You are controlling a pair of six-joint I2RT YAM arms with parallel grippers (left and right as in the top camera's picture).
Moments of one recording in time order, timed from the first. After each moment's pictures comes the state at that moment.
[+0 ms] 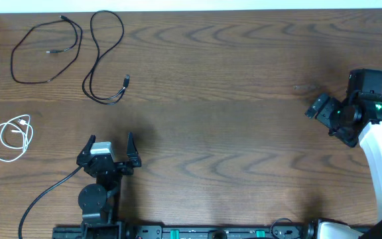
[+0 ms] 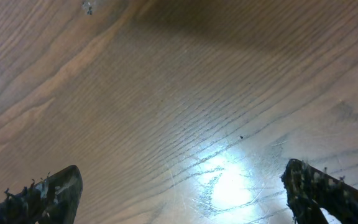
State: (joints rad) left arm 0.05 0.01 0.02 -0.12 0.02 -0.06; right arm -0.15 1.39 1.05 -0.89 -0.03 0.54
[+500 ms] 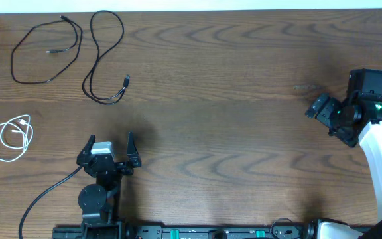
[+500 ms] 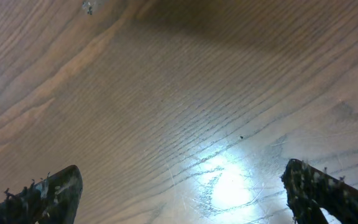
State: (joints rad) left arm 0.05 0.01 0.02 -0.12 0.02 -0.04; right arm -0.15 1.39 1.05 -0.89 -0.03 0.54
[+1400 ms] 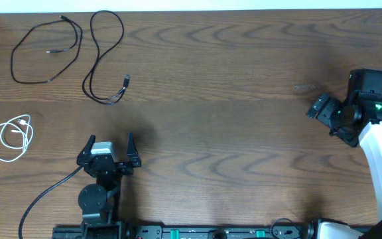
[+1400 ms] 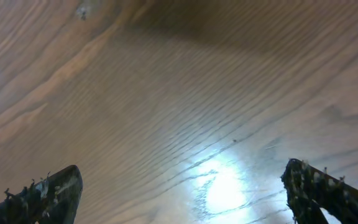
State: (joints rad) left arm 0.05 0.01 0.02 -0.12 0.02 -0.04; right arm -0.15 1.39 1.05 -0.89 0.00 0.53
